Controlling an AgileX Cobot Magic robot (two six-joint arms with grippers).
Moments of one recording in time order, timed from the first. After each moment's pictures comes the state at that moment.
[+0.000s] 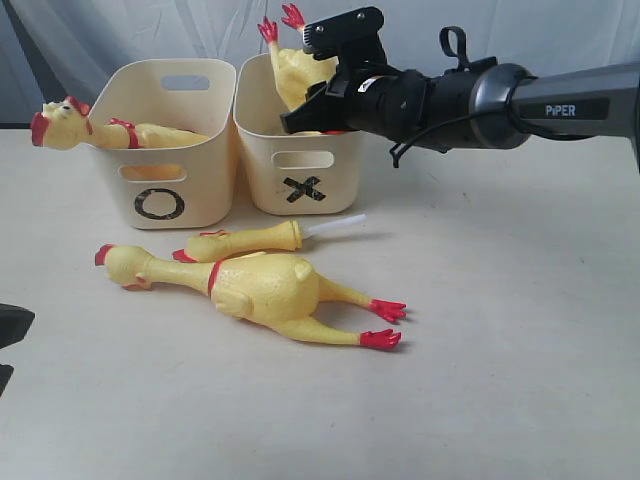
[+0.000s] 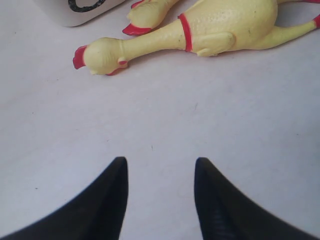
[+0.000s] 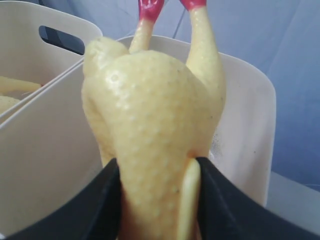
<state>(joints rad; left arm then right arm) -0.54 0.77 -0.65 0.13 0.88 -0.07 0.51 2.15 -1.53 0.48 -0.14 -0.57</state>
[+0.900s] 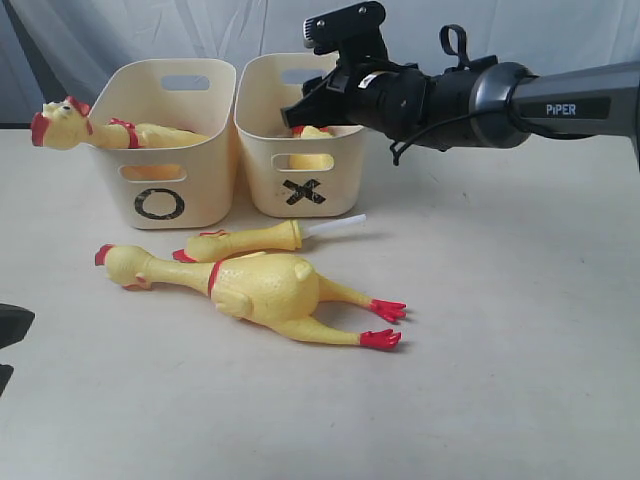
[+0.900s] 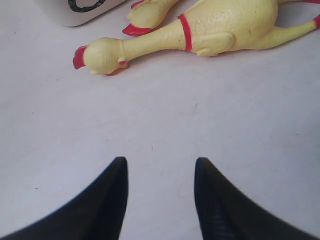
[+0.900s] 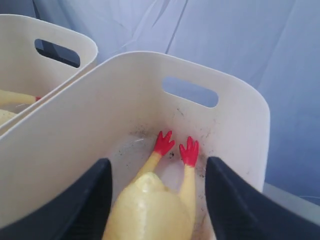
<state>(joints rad) -0.54 0.77 -0.65 0.13 0.88 -0.07 0.51 2.15 -1.54 0.48 -0.18 -0.57</state>
